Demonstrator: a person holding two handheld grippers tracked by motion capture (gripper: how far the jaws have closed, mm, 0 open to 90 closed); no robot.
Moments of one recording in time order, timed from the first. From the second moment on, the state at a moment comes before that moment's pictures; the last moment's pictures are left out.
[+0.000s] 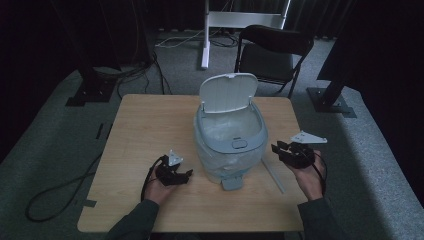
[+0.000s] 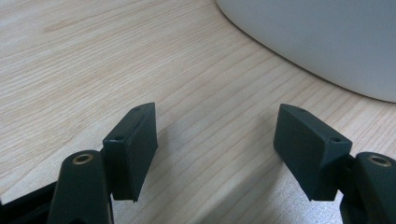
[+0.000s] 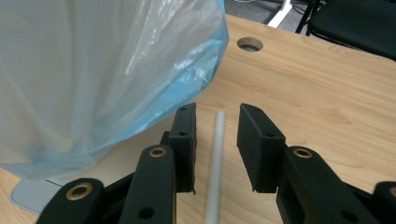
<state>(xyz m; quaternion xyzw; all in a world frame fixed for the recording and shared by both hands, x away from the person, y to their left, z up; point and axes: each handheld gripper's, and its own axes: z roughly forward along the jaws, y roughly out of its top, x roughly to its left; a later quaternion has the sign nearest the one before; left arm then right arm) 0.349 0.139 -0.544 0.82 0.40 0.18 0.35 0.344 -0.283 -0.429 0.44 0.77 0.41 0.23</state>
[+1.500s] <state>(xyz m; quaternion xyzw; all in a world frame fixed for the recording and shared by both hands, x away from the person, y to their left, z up) 0.349 0.139 -0.544 0.82 0.40 0.18 0.35 0.352 -0.290 -0.488 0.47 0.79 0.35 0.19</state>
